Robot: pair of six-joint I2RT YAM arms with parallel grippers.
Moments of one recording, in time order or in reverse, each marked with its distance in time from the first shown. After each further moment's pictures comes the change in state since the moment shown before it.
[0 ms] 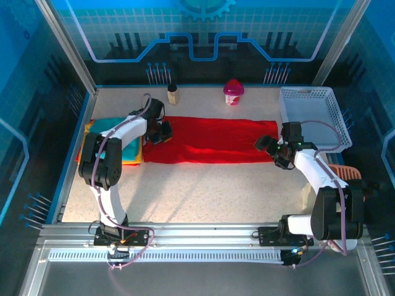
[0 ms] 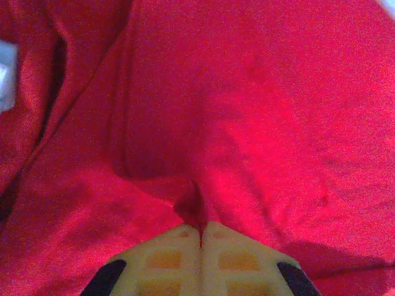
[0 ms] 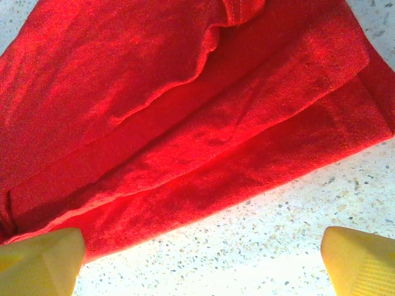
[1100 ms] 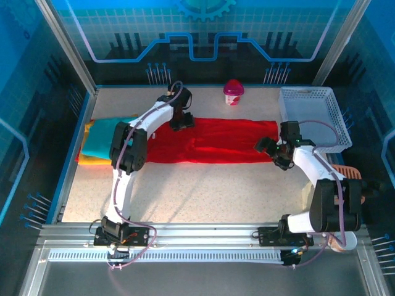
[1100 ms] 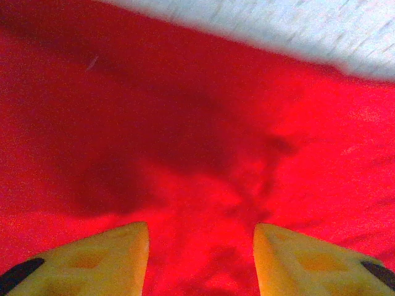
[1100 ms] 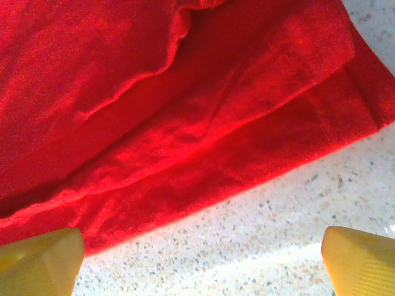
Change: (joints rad) left arm -0.150 0.338 0.478 -0.219 -0.162 0.149; right arm -0.002 0.086 0.038 -0.035 0.023 -0.022
